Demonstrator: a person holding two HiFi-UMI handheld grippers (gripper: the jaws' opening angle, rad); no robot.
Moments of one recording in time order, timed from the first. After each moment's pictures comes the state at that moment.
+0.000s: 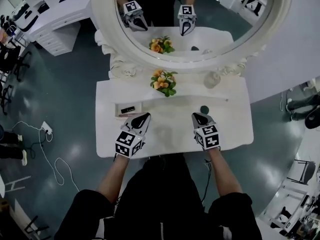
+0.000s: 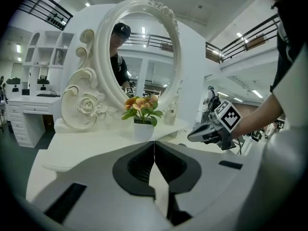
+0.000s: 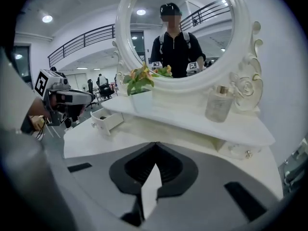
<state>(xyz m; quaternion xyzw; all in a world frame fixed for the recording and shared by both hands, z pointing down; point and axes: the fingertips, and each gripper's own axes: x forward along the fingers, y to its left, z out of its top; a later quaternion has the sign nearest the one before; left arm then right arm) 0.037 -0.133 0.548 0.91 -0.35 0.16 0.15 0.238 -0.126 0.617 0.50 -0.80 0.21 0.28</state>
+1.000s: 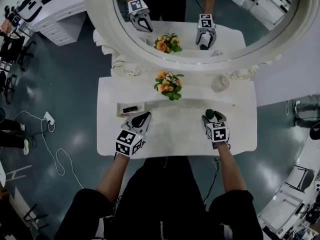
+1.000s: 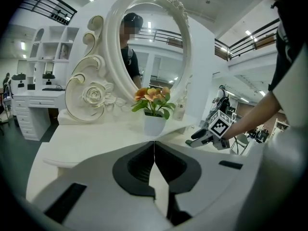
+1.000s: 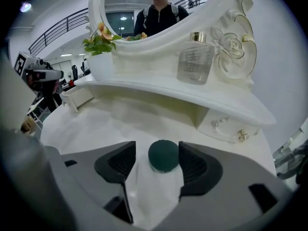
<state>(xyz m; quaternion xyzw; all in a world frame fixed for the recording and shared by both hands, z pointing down) 0.028 -0.157 0.570 0.89 -0.37 0.18 0.18 0.324 -0.153 0.706 0.52 -0.73 0.26 0.36</state>
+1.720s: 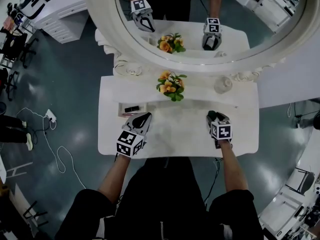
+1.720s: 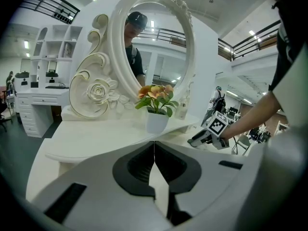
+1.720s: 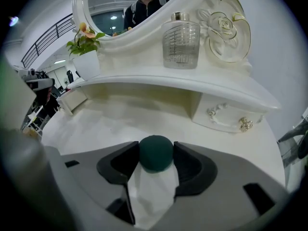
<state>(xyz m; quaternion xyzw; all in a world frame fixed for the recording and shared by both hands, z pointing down) 0.023 -0.156 0.577 0.88 -0.39 0.18 0.19 0.342 -0.158 0.726 0.52 -0.71 0.31 0.35</state>
